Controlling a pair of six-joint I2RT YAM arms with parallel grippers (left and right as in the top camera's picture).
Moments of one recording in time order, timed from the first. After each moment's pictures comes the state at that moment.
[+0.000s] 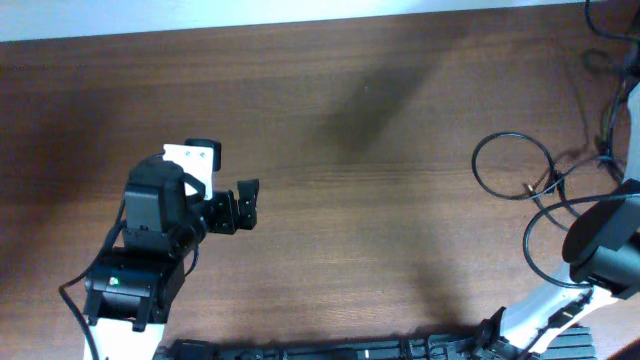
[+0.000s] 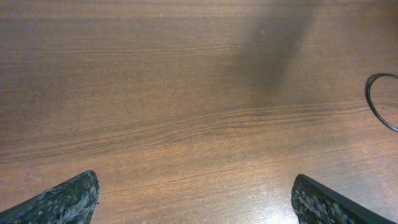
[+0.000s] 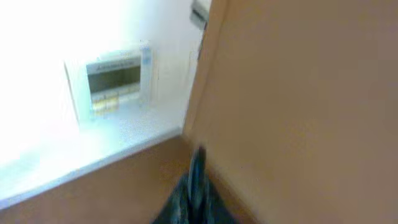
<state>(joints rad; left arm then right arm) -0.19 0.93 0.99 -0.78 0.13 -0.12 -0.49 1.95 1.80 -0.04 0.25 -0.16</state>
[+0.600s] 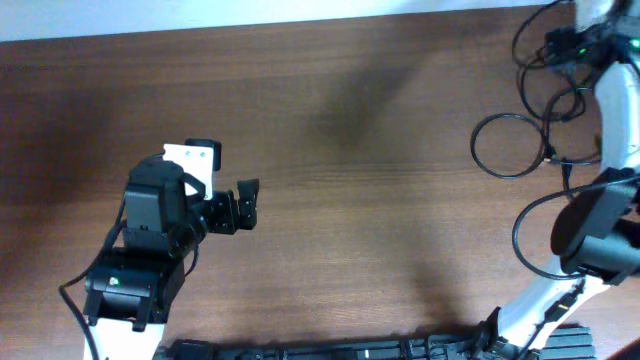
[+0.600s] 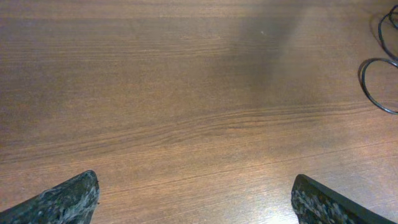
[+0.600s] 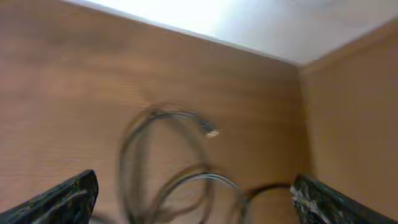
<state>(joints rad) -0.19 0.93 0.99 -0.78 0.13 -0.12 -0.36 2.00 1.81 -0.57 0.03 -0.55</state>
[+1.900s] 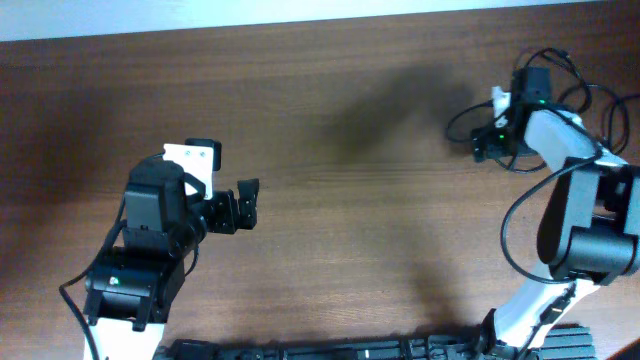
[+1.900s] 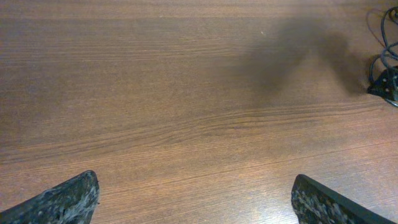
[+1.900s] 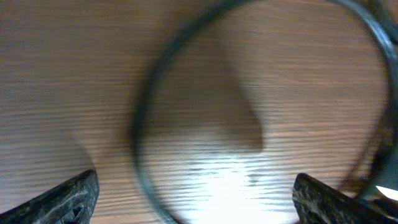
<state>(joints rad) -0.19 0.93 0.99 -0.78 0.13 -0.12 -0.25 1.97 1.26 -0.57 0.14 -0.26</state>
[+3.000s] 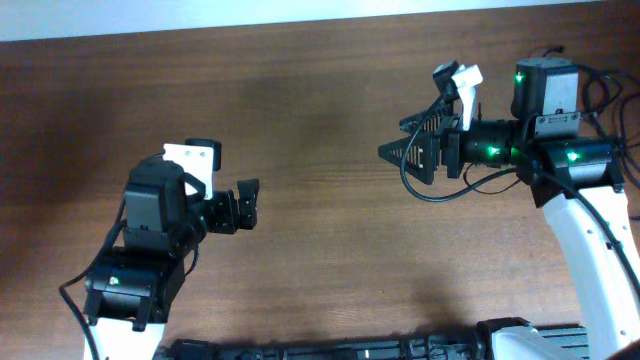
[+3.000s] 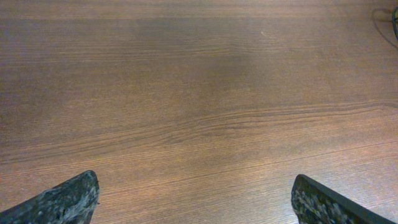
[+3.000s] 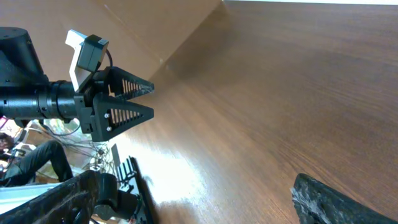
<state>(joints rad) -0.19 0.93 0.99 -0.78 0.13 -0.12 0.04 1.29 1.28 -0.77 -1.08 -0.07</state>
